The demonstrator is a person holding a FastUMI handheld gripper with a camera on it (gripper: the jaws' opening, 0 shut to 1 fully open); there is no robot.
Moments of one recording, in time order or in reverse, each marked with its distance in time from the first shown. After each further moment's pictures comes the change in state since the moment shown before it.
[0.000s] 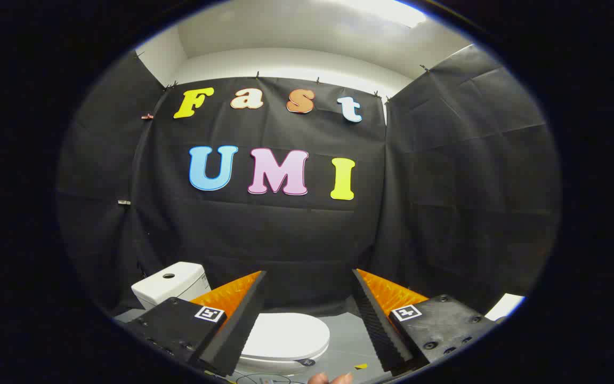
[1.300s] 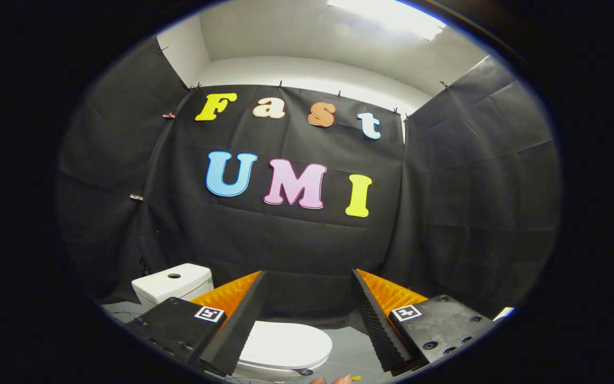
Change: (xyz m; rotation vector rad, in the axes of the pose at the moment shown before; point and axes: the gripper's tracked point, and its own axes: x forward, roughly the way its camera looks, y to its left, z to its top) arm 0.000 0.041 0.006 -0.065 -0.084 0.081
